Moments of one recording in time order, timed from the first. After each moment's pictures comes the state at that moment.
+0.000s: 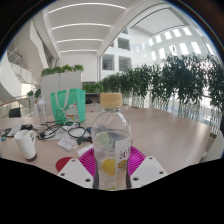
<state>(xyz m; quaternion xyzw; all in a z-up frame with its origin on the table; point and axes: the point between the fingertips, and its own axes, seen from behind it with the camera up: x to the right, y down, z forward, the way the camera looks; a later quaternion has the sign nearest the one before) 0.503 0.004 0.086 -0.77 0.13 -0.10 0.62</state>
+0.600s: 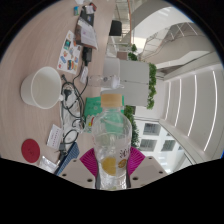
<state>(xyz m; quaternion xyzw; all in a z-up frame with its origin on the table) 0.304 0.144 0.240 -0.55 -0.52 -0.52 0.40</state>
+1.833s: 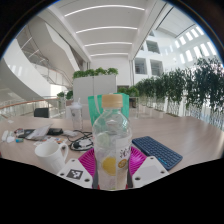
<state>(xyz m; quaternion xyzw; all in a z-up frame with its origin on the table) 0.345 0.113 0.107 -0.76 -0.01 0.03 0.65</state>
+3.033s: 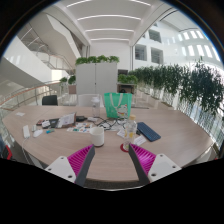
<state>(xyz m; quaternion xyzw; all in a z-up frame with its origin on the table) 0.257 -0.198 0.237 -0.83 -0.01 0.00 0.56</state>
